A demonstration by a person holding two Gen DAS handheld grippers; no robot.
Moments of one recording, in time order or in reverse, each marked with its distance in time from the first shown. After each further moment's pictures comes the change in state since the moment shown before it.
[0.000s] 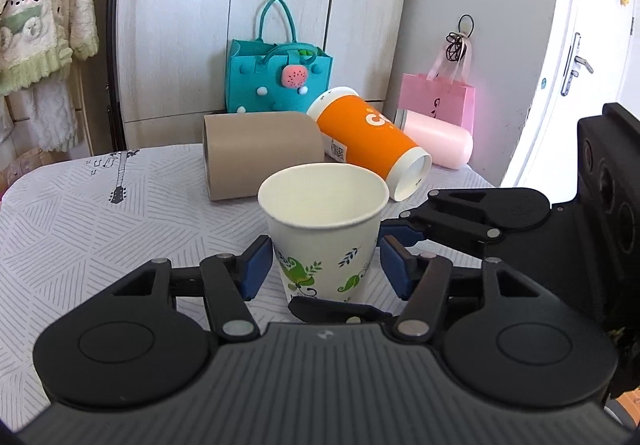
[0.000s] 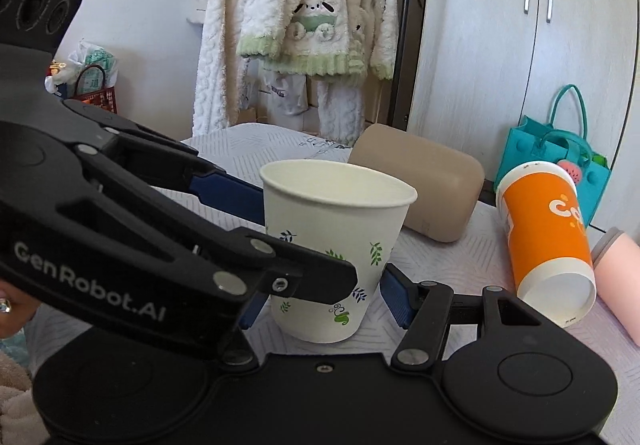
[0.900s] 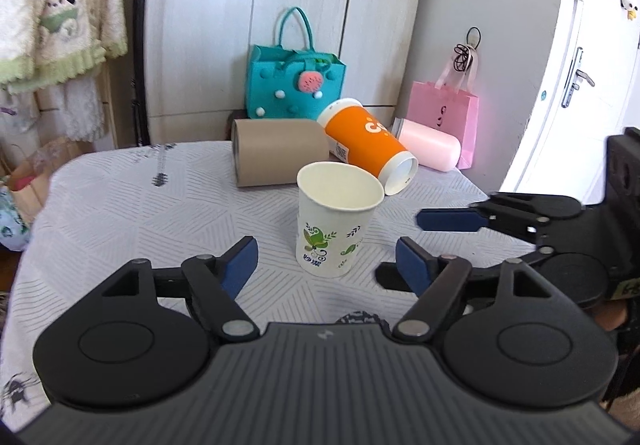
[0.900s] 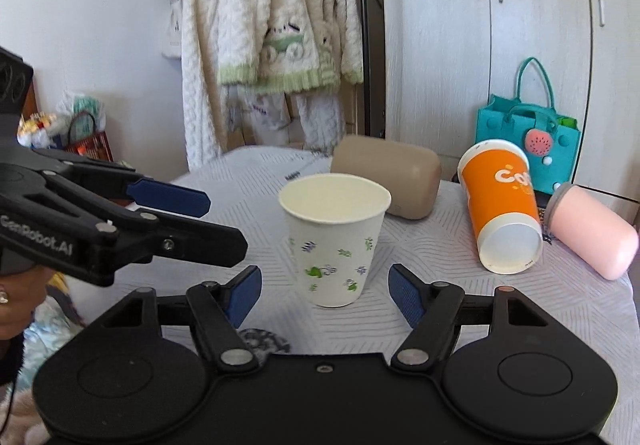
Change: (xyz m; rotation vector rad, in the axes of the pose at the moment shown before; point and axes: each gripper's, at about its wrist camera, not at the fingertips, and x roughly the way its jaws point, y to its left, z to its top) left arm -0.081 -0.018 -0.006 -0.041 -0.006 0.064; right arm -0.074 0.002 -0.007 0.174 -0.041 -0.011
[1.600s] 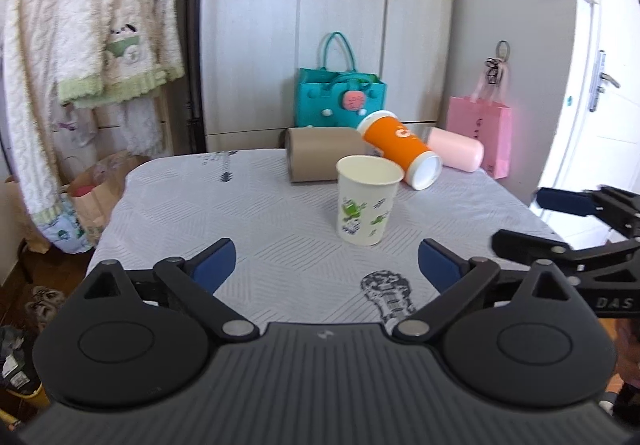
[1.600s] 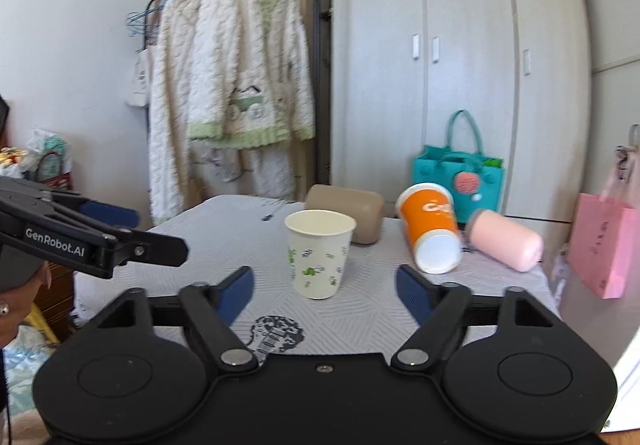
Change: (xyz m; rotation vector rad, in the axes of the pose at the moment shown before) left arm -0.070 -0.016 -0.034 0.005 -0.068 0.169; right arm -0.088 0.046 -0.028 0.024 -0.167 -0.245
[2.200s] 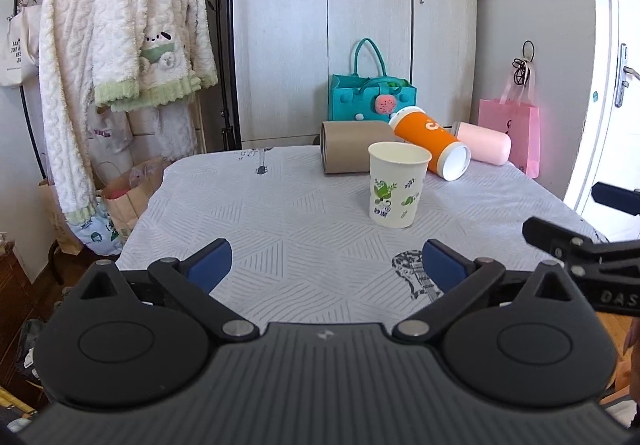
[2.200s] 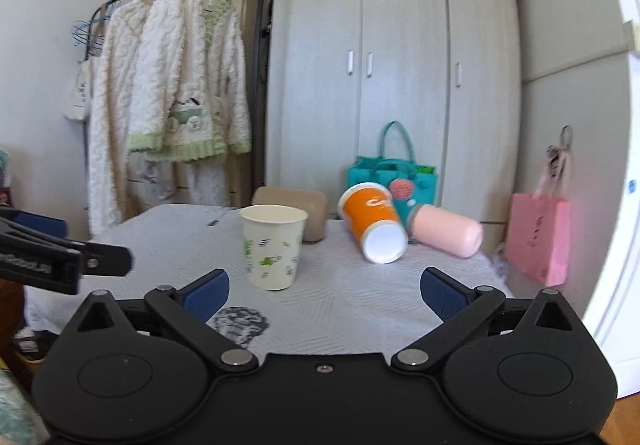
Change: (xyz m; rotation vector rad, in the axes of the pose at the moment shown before) left arm -0.013 -0.001 -0.030 0.010 -0.041 0.097; right arm -0.007 0.022 -0.030 0.020 -0.065 -0.240
